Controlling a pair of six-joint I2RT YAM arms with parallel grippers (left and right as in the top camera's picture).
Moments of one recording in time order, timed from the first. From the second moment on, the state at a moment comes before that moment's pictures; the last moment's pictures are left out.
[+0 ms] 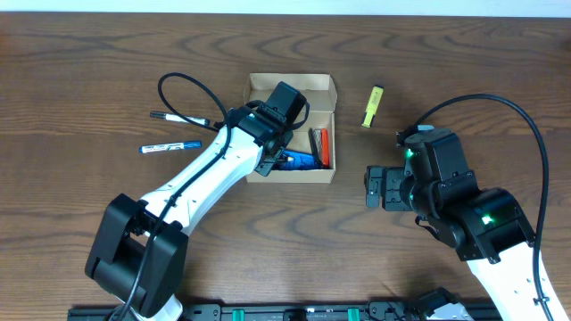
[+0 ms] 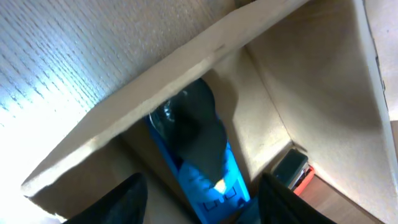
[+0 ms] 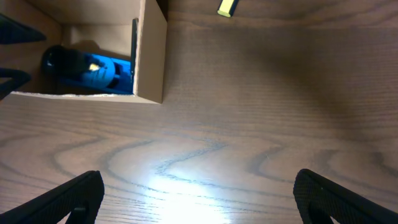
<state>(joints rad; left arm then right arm) -0.60 1.79 1.35 -0.84 -0.12 -1.57 0.39 1.04 1.12 -1.11 0.09 0.37</state>
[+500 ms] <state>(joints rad) -0.60 1.71 1.36 -0.81 -0.09 -1.40 0.39 1.04 1.12 -1.11 0.09 0.37</state>
